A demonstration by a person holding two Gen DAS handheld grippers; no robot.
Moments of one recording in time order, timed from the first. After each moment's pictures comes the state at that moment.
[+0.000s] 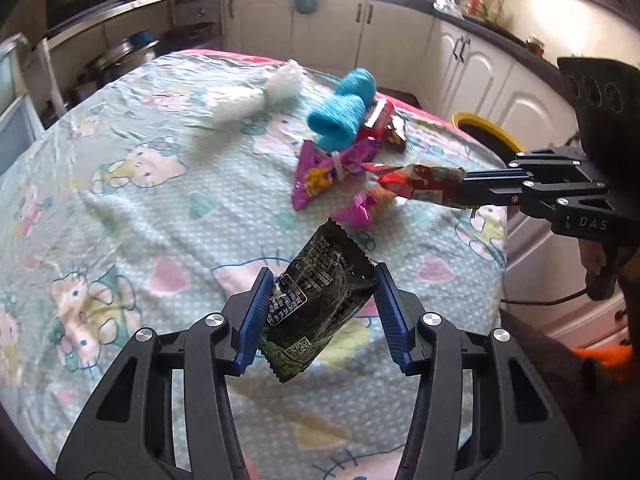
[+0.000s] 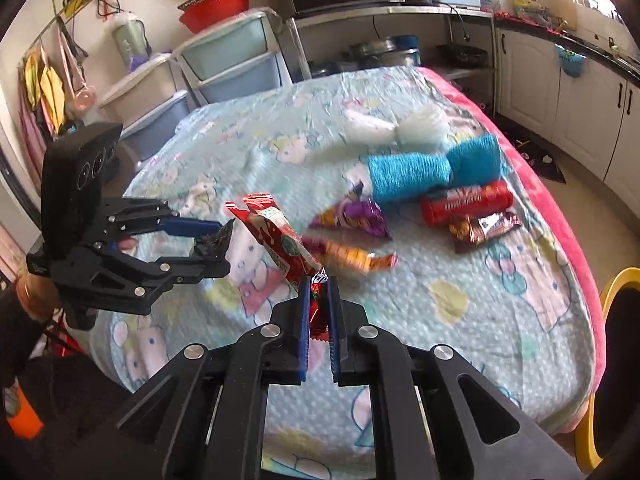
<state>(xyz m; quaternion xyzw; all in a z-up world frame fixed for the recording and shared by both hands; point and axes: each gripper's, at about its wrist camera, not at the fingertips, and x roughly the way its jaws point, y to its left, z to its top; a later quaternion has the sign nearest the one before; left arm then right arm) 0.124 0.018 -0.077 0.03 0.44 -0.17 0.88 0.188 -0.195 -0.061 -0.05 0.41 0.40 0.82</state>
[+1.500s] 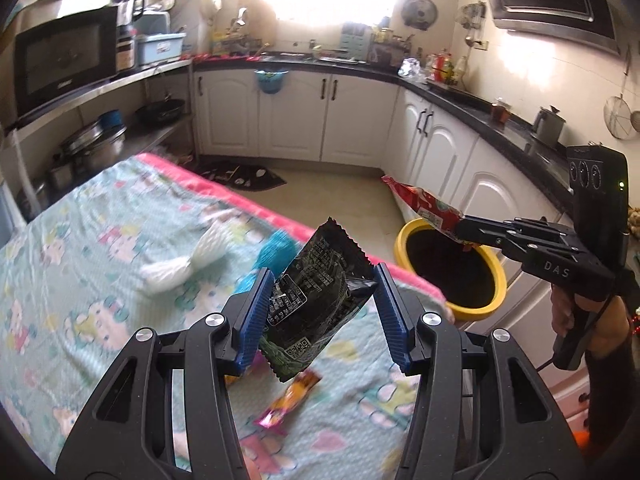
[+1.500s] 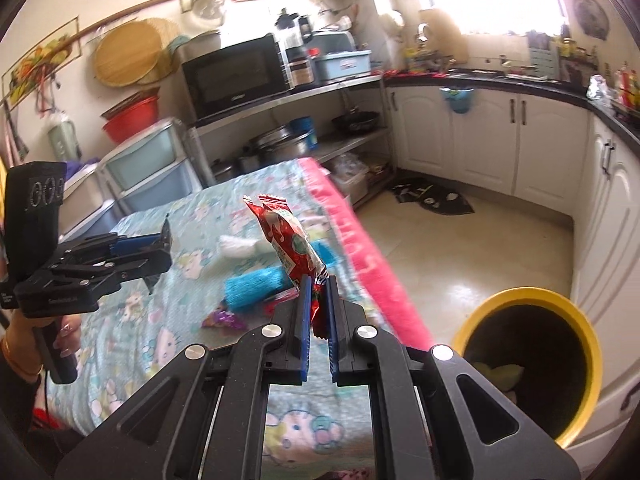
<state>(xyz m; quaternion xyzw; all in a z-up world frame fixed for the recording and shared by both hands) 0.185 -0.086 0.029 0.03 0.33 -0.22 0.92 0.215 -0.332 0.018 0.03 0.30 0.24 0.92</state>
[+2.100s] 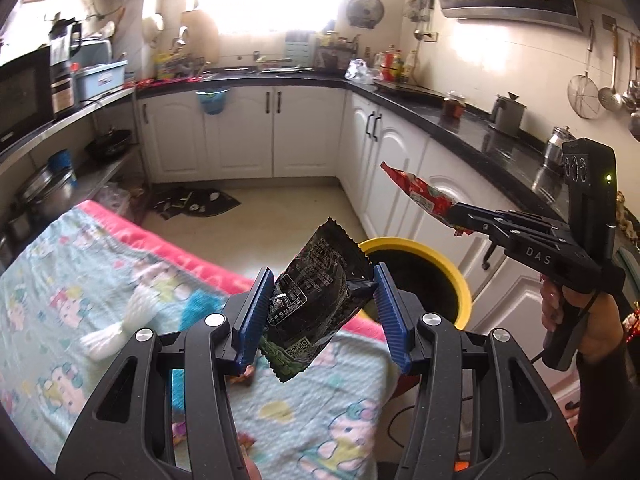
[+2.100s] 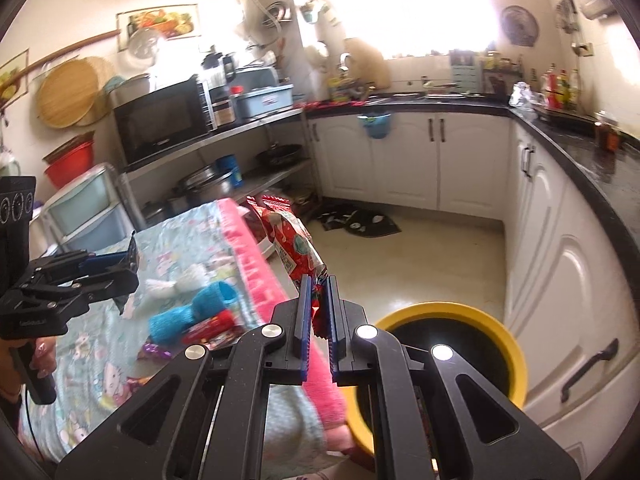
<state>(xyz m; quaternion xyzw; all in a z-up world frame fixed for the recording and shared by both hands) 0.209 -0.168 0.048 0.05 0.30 -0.30 0.90 0.207 -0.418 0.036 0.05 0.26 0.11 0.96</state>
